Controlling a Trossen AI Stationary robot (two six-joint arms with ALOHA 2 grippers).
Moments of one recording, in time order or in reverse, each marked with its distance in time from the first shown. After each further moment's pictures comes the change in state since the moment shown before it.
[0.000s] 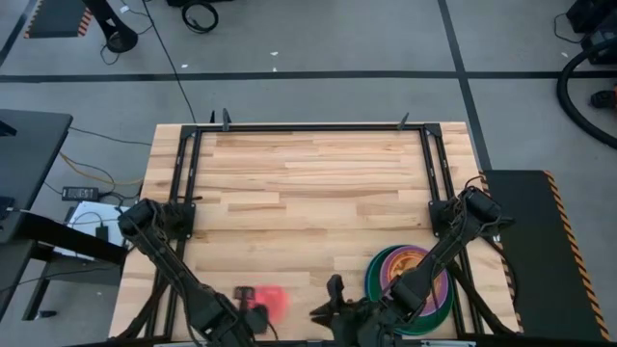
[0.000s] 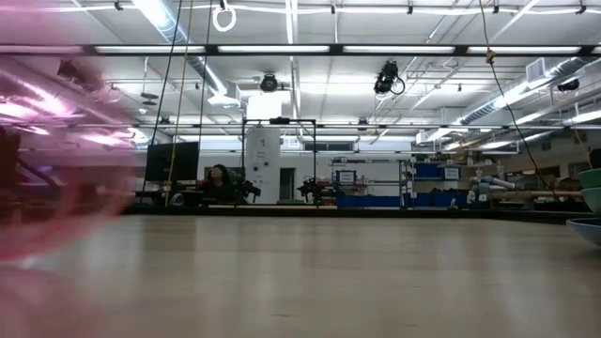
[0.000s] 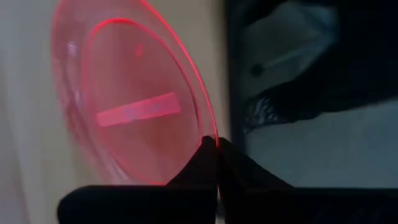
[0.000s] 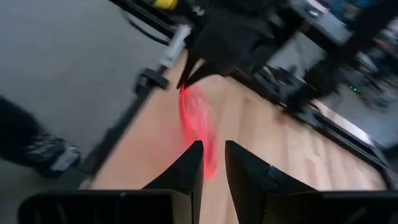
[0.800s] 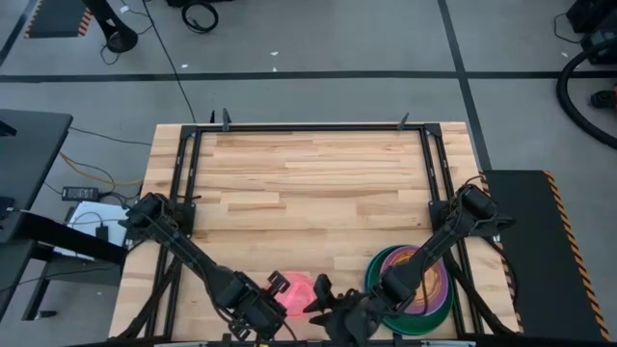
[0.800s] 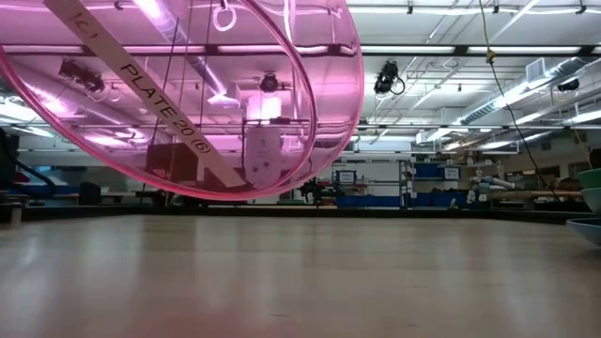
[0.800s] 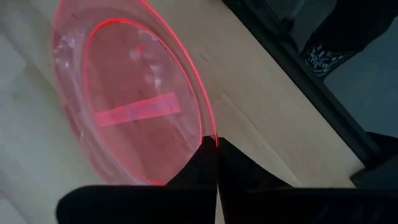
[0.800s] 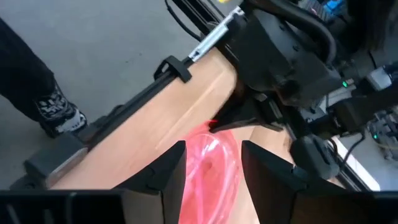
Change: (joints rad) left arm 0.164 0.000 0.031 -0.025 -0.009 0.833; right arm -0.072 0.000 0.000 -0.010 -0.185 -0.260
